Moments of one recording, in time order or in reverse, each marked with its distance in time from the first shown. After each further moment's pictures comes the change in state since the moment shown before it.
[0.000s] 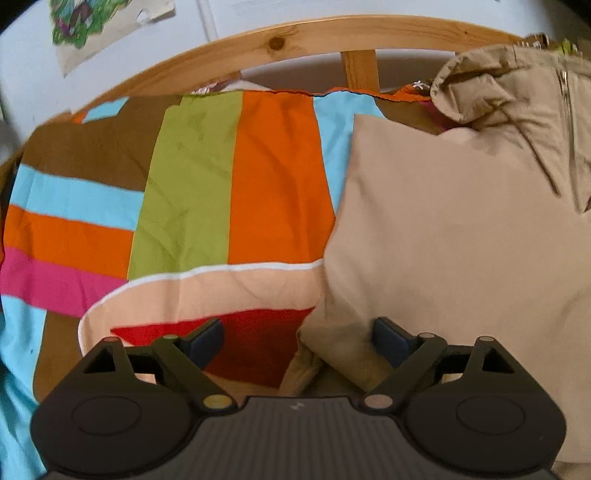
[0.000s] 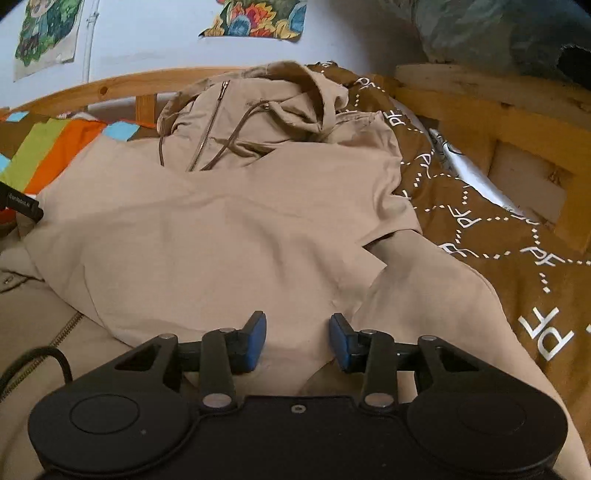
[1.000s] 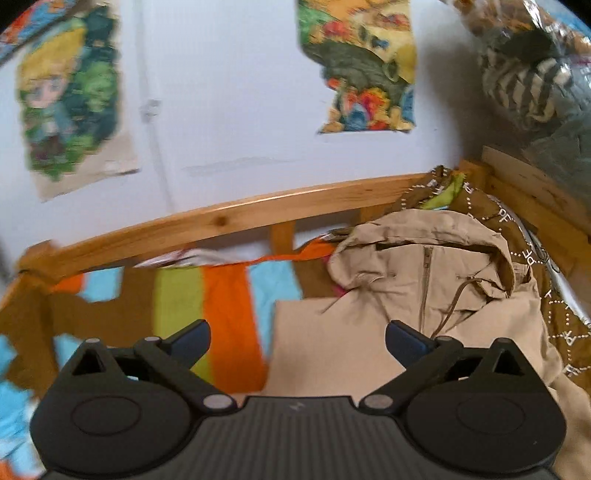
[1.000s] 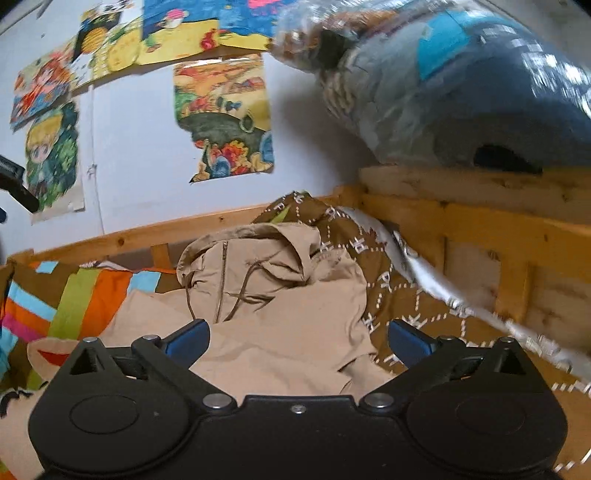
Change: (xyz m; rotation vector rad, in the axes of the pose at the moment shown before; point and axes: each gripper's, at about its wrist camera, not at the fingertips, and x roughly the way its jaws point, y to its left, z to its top) left arm -0.174 -0.001 0.132 0.089 -0.179 -0.251; right arm -0.133 -0.042 0.048 0.228 -0.278 0.071
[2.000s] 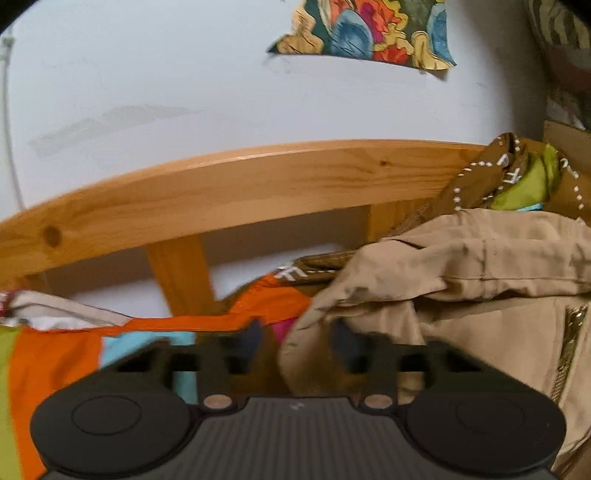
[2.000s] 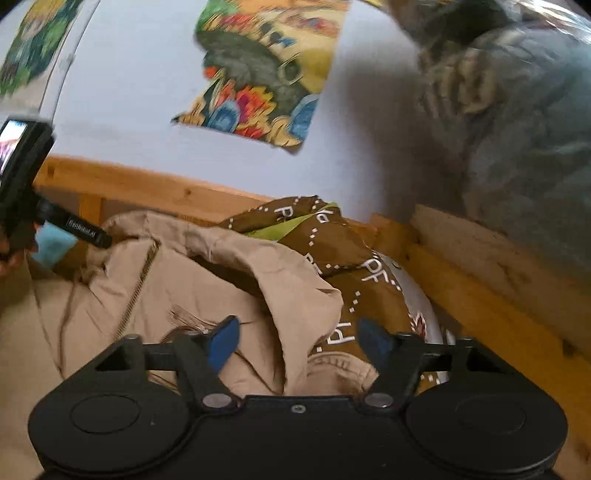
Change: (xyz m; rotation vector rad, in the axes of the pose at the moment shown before) left arm 0.294 -0.058 0.034 -0.023 -0.070 -0.022; right arm 0.277 0.039 0.067 -0.433 -0.006 -0.061
